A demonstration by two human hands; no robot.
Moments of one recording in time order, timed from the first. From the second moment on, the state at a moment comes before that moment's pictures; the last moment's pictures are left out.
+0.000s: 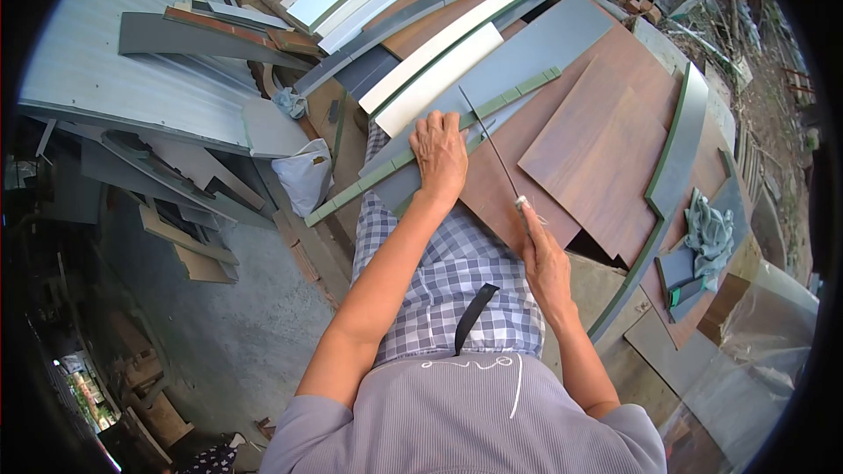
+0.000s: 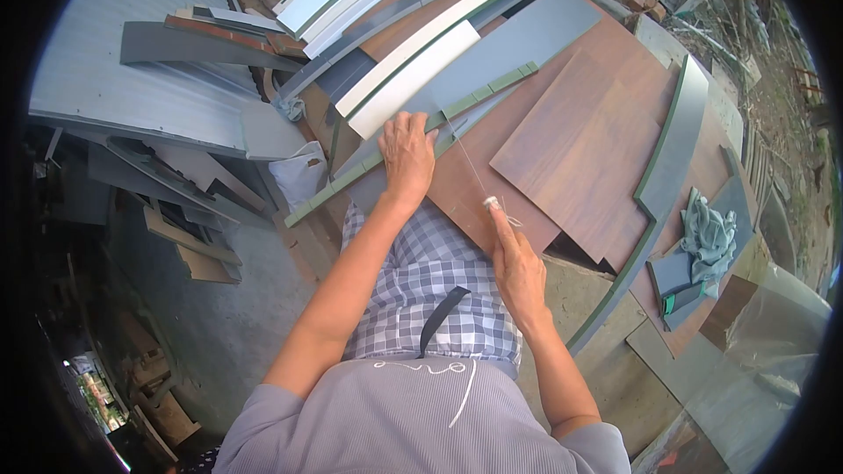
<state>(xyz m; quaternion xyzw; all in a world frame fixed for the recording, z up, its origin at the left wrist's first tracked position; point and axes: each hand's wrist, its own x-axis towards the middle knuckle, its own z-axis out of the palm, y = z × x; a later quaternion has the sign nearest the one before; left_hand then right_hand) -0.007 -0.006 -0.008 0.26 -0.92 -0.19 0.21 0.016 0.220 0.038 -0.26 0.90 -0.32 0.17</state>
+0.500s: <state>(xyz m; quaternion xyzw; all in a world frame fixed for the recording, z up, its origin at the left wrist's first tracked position) -0.009 -0.005 -0.006 0.28 -0.91 -0.21 0.20 0.018 0.237 0.030 -0.30 0.91 -0.26 0.13</state>
